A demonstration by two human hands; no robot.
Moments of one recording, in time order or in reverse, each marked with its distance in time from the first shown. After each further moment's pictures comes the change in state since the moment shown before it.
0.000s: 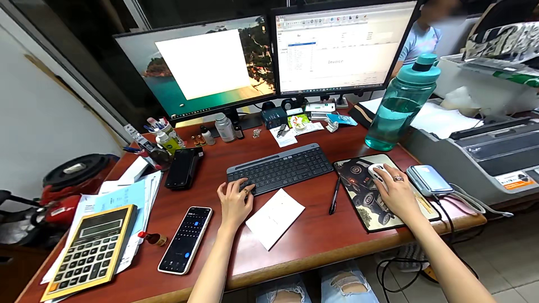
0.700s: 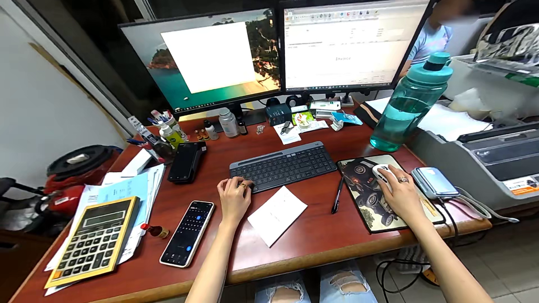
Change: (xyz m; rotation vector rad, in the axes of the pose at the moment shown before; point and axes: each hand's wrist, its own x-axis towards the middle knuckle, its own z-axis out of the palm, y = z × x) left_hand 0.000 -0.002 -0.002 0.022 0.108 -0.038; right_hand 0.000 0.000 0.000 0.005 0.000 0.003
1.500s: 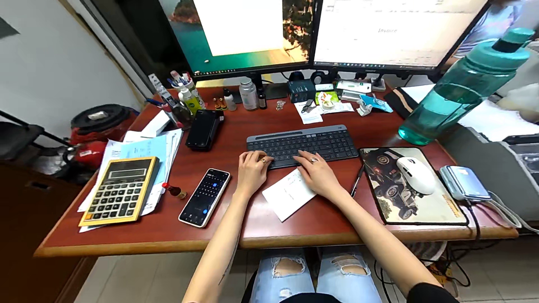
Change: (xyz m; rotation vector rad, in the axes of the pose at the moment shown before) left_hand -0.001 -0.005 -0.005 -0.110 -0.125 0.052; right_hand 0.041 -0.235 0.089 0.301 -0.293 -0.448
